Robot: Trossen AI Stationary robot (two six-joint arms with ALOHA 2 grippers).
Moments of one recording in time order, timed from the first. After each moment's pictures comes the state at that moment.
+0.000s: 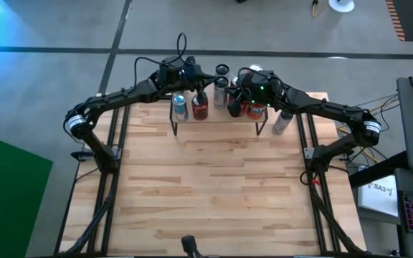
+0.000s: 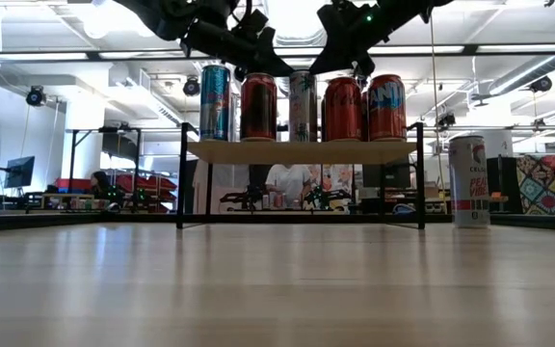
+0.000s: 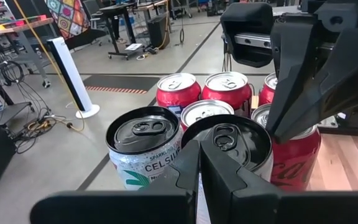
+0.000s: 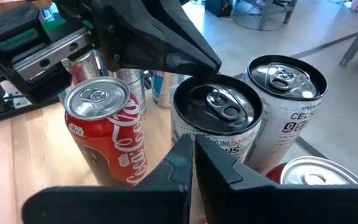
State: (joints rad) left arm 0.56 1.65 1.37 0.08 0.20 0.22; right arm -0.45 1.42 1.25 -0.20 0.08 0.02
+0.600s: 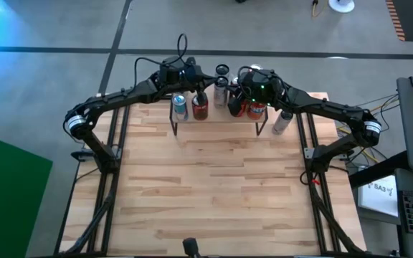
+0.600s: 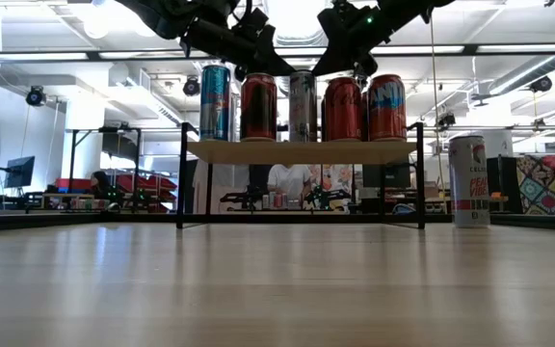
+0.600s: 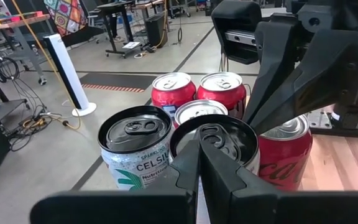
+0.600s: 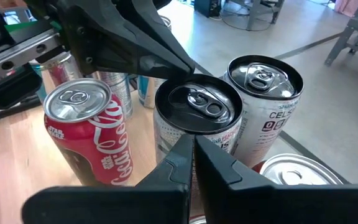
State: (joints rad) left arm 0.55 1.65 1.37 0.07 0.20 0.20; right arm -0.45 1.42 1.25 -0.20 0.12 0.02
